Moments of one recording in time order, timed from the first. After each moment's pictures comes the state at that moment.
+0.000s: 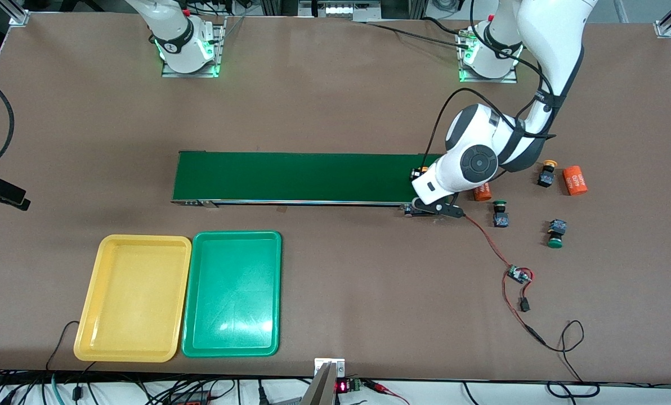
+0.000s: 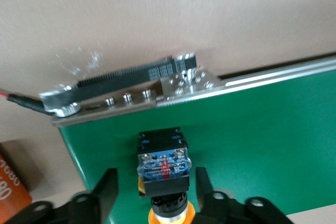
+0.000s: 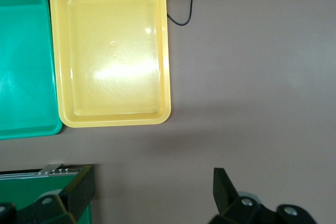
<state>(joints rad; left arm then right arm) -0.20 0.43 -0.24 -1.92 -0.09 2.15 -0.21 -0.14 0.28 -0.03 -1.45 -0.04 1.82 -0.09</state>
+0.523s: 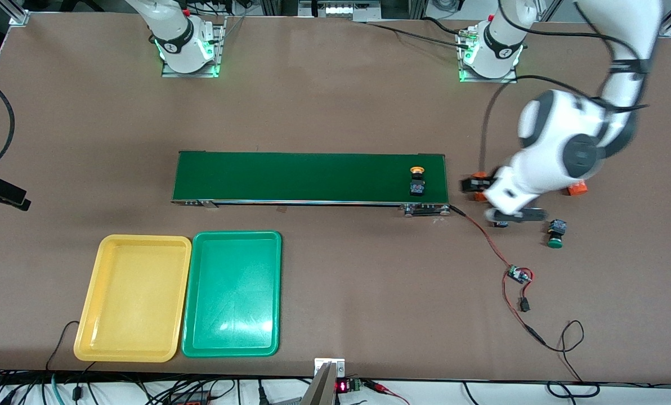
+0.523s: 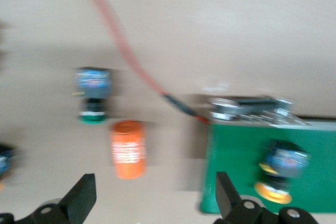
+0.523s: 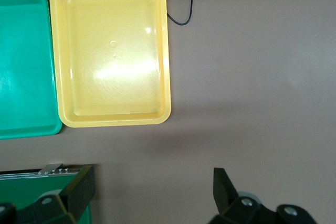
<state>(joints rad) 0.08 0.27 -0.21 -1.93 -0.08 1.99 -0.23 -0.14 0.28 -0.03 -1.45 -0.04 1.82 -0.09</state>
